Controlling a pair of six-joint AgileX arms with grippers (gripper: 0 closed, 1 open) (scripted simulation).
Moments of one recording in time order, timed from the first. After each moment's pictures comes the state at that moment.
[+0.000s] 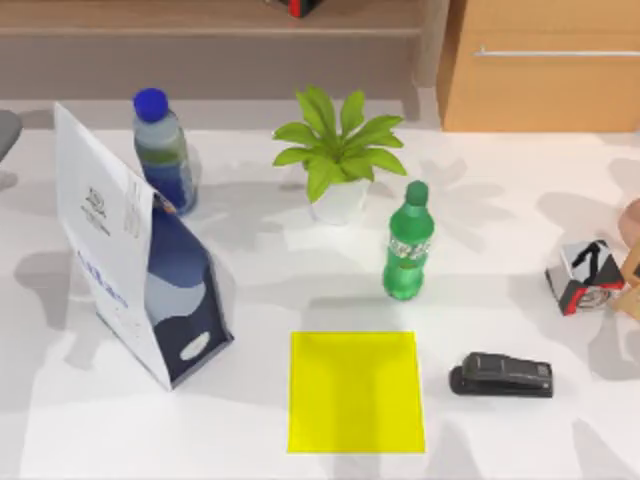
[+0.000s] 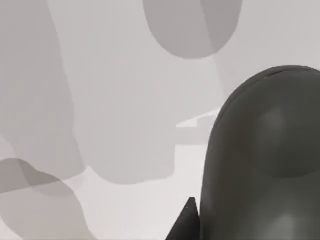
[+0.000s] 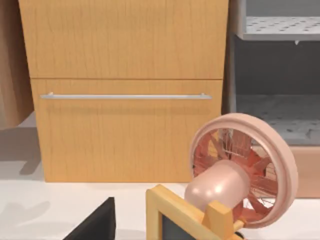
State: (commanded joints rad) left arm 0.14 2.02 1.67 -1.22 -0.02 2.01; right arm 0.00 0.00 0.00 0.00 0.00 0.00
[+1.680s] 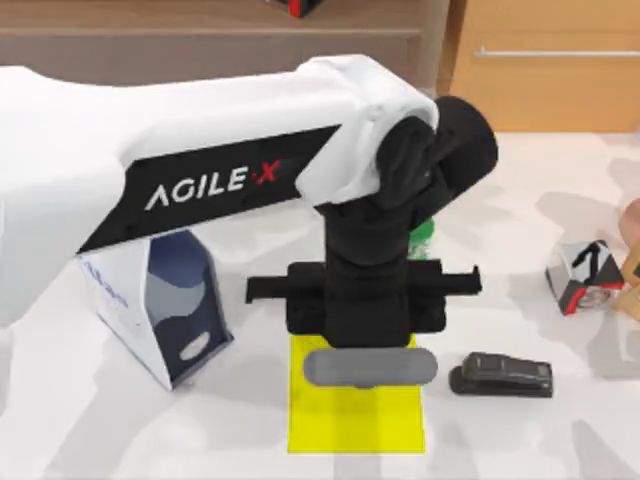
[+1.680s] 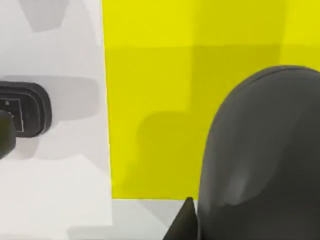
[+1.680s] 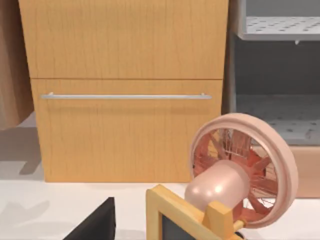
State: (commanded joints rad) left arm -0.89 2.03 1.60 -1.12 -0.01 2.27; right arm 0.00 0.00 0.00 0.00 0.00 0.00
